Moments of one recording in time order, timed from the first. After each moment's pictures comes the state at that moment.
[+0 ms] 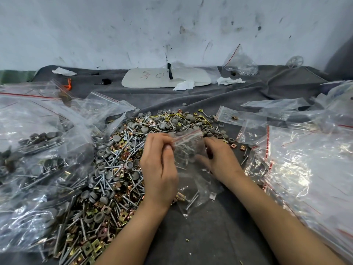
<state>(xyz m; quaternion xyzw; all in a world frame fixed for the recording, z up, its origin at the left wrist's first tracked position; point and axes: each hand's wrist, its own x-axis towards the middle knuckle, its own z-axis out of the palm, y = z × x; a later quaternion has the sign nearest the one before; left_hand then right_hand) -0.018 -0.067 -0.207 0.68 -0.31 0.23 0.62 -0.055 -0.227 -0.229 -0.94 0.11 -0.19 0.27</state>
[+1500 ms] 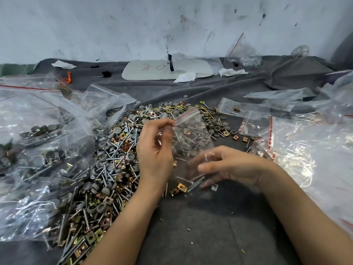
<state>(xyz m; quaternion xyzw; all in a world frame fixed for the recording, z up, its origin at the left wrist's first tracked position) -0.005 -0.062 -0.204 0.69 -0.29 0.19 0.64 -0.089 -0.224 -0.197 -0.68 0.03 0.18 0.71</state>
